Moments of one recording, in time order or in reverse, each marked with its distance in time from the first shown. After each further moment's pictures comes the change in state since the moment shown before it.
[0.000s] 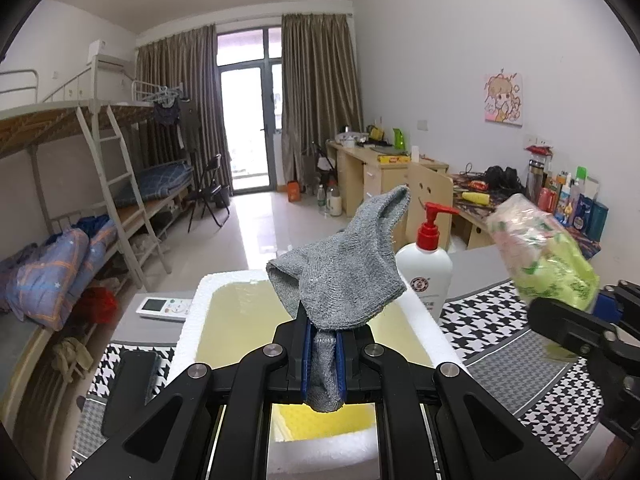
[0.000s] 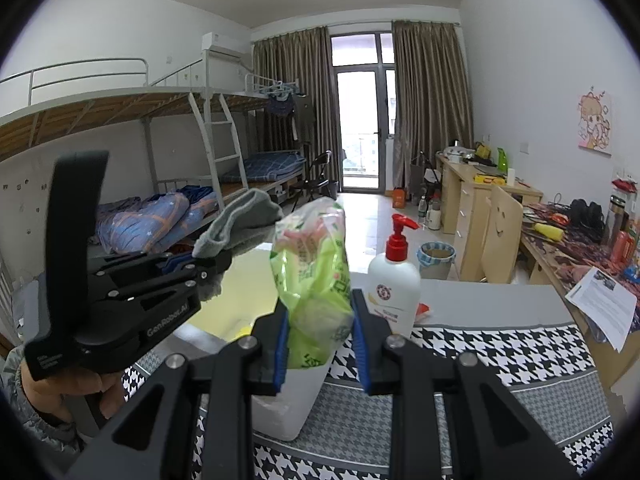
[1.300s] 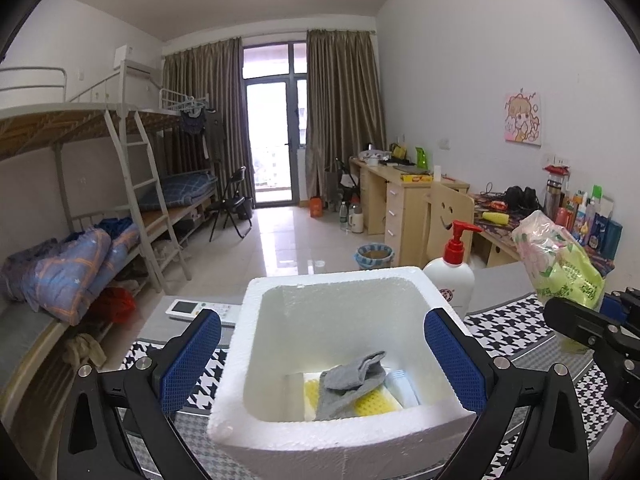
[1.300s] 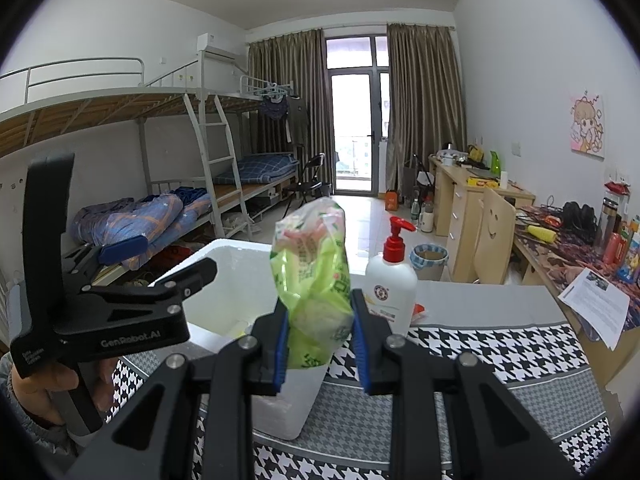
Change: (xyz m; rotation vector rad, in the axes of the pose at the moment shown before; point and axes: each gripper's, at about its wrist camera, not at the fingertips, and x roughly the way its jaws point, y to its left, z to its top) left arm -0.026 0.016 -0.007 -0.044 -0.076 0.071; right arm -0.002 0.004 0.003 -0.007 -0.010 -0.024
